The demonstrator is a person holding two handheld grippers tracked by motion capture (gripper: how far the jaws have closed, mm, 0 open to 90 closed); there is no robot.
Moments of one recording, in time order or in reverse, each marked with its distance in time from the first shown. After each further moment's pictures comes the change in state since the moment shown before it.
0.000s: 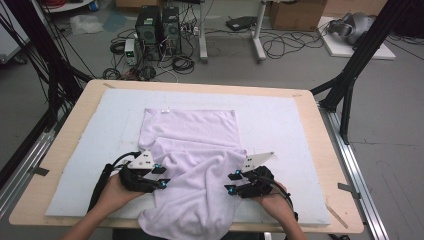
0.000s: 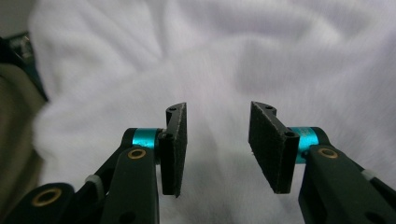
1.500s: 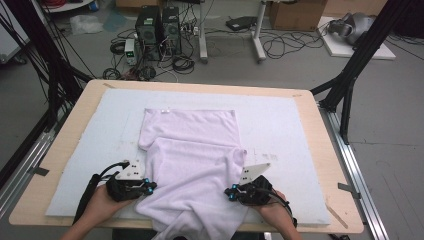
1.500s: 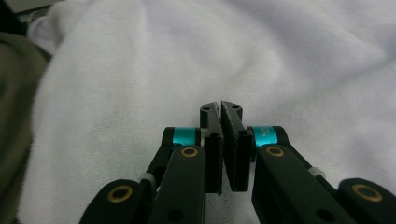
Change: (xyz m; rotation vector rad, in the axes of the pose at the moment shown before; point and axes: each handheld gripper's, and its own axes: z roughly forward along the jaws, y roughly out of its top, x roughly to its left) left arm -0.010 -0.039 -0.035 -0.011 0.017 -0.038; right arm 0.022 -0.011 0.005 0.023 0.042 -0.064
